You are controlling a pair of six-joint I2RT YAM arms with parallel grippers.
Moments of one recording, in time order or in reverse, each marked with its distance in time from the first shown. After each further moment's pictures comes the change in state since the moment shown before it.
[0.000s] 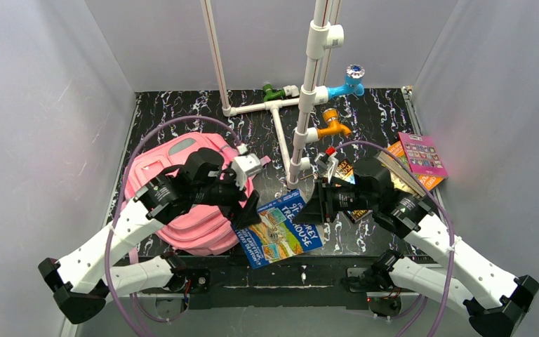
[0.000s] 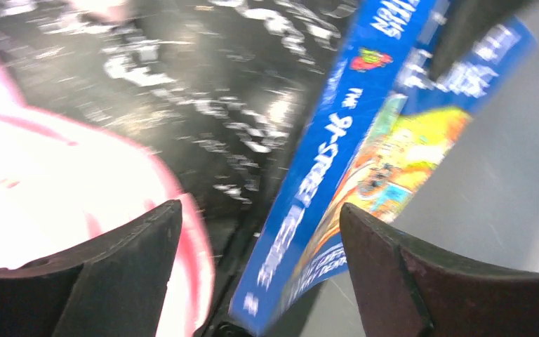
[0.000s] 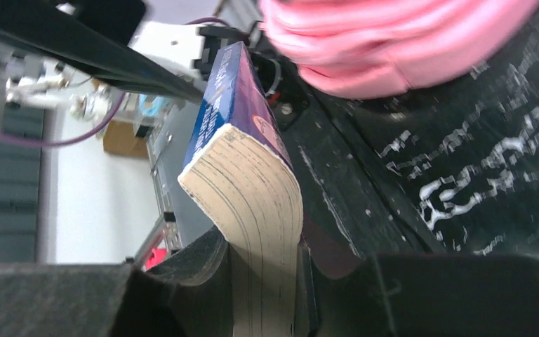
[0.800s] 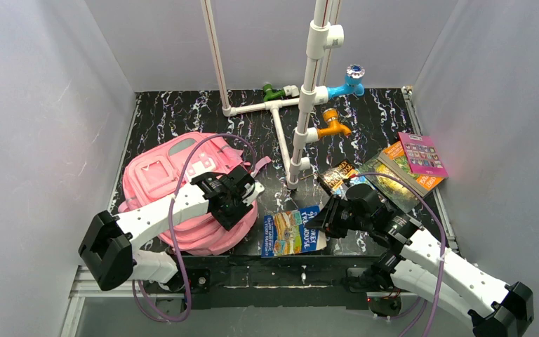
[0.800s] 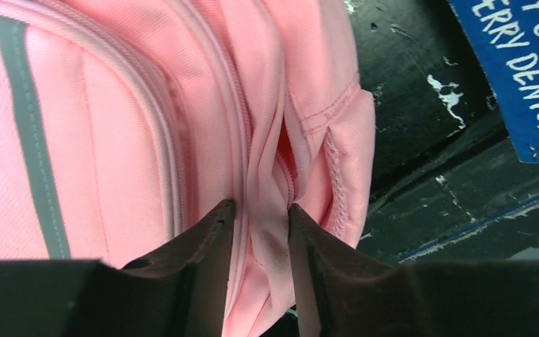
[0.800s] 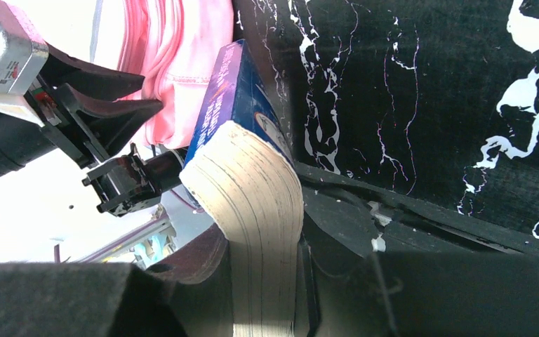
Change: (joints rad) left arm 0.003 0.301 -0.213 -0.109 -0.551 0.056; right arm 0.003 -0.123 -0.333 -0.114 0.458 0.554
